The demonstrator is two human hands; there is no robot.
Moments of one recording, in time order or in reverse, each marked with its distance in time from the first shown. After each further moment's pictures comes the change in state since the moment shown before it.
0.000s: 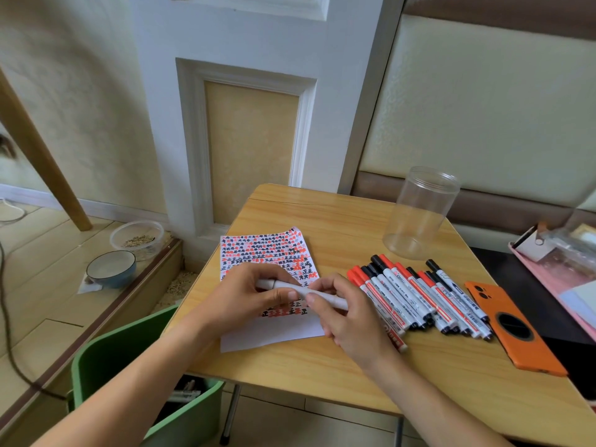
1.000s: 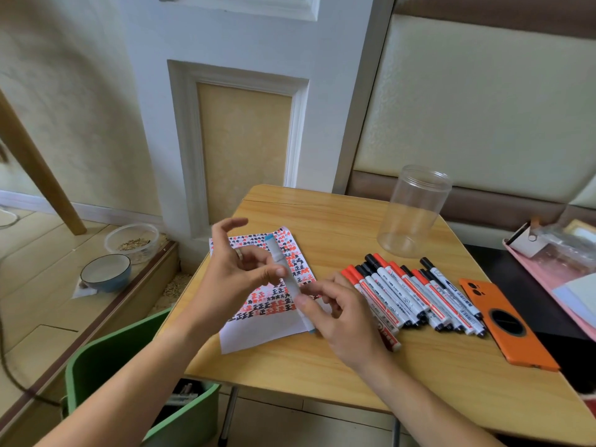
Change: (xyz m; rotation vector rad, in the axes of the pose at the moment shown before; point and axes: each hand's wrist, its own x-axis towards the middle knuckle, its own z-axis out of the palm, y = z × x) left_hand 0.005 0.019 0.007 -0.436 0.379 0.024; right_hand 0.003 0.009 0.004 -0.168 0.102 -0.124
